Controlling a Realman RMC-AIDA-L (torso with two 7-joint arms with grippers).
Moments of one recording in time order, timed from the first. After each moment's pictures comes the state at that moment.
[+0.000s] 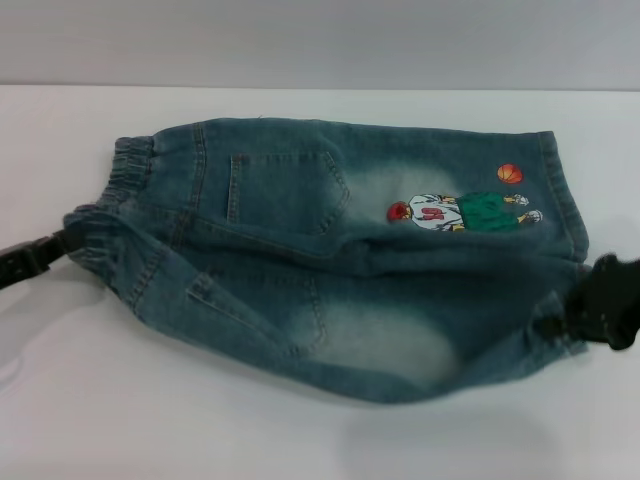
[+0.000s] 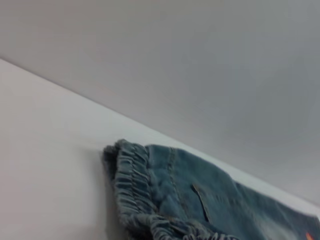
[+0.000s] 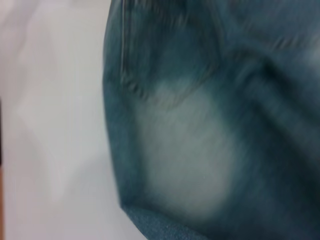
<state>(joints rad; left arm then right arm) -0.34 -2.01 0.48 0.54 1.90 1.34 -1.70 0.63 1.98 -0.84 -0.85 -2.44 -1.70 1.68</state>
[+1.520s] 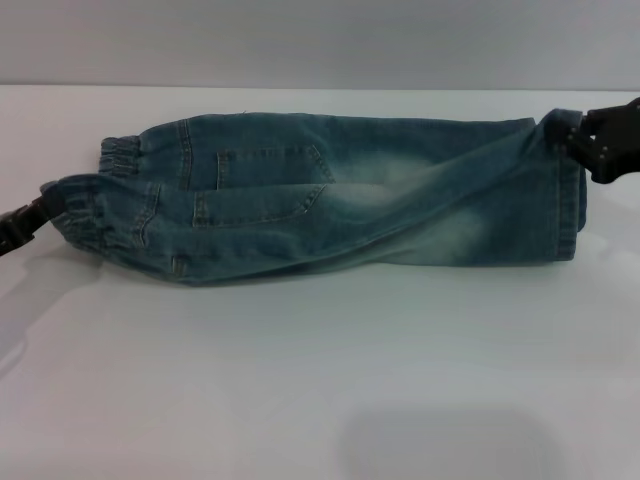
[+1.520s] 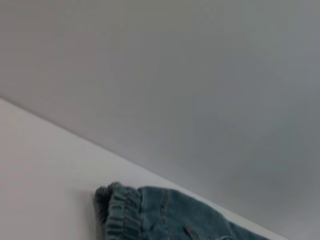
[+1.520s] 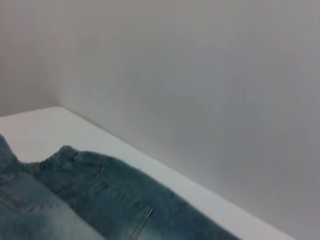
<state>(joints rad) -0.35 -2.05 0.35 0.54 1.87 1.35 -1.64 0.57 2.02 -0.58 -0.77 -2.04 -1.34 1.37</state>
